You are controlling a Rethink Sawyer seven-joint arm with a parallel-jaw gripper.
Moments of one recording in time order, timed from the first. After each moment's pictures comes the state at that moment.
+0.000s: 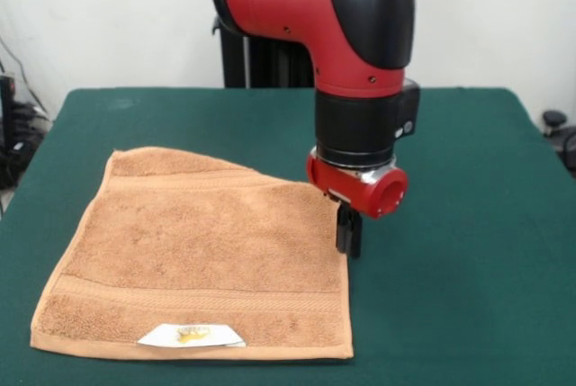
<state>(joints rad) -0.10 -0.41 -0.05 1.63 0.44 0.16 2.13</state>
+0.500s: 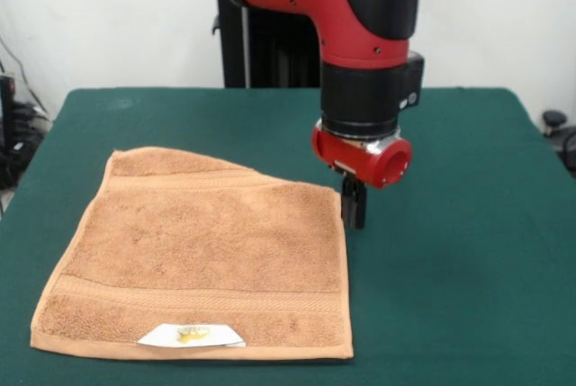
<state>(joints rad) -0.09 -0.48 -0.05 1.73 0.44 0.16 2.13</state>
